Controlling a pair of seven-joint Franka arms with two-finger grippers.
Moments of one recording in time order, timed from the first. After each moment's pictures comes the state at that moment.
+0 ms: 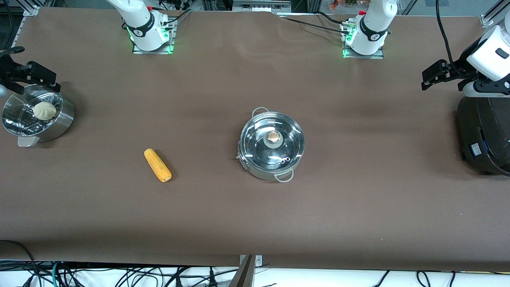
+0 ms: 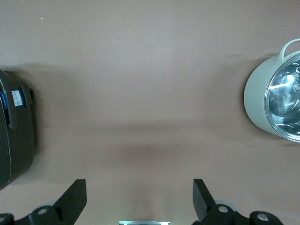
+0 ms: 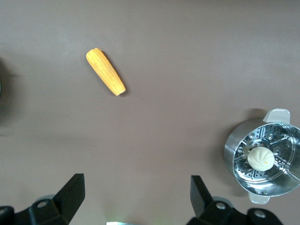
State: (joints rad) left arm -0.04 -0.01 -0.04 -1.55 0.00 1.45 -0.07; right arm 0.07 0.02 -0.11 -1.54 0.01 1.50 -0.11
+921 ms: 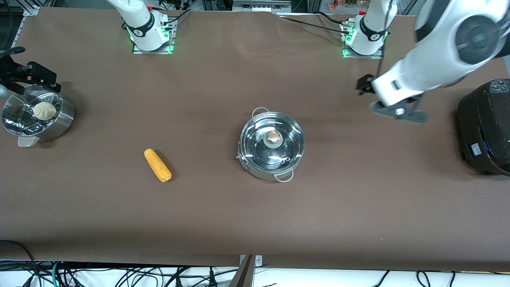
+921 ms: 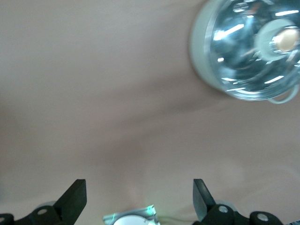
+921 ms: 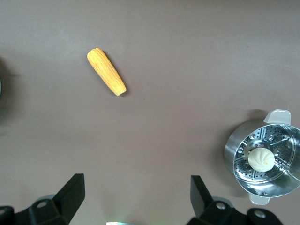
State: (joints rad) left arm -0.12 0.23 -0.25 -1.47 -0.04 1.44 -0.07; right arm 0.08 0.02 -0.10 -1.54 0.01 1.50 -0.11
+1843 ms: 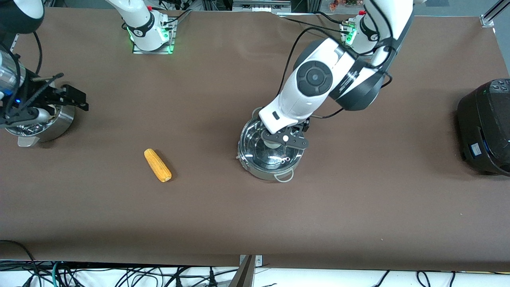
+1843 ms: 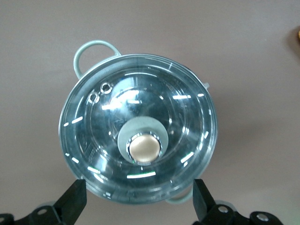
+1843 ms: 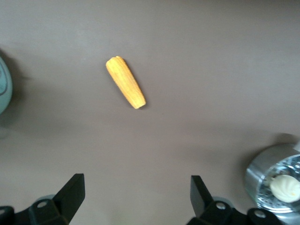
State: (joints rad) left arm -0.42 0.60 -0.26 -1.24 -0.02 1.80 -0.45; right arm 0.14 0.13 -0.10 -1.53 0.07 1.60 -0.11
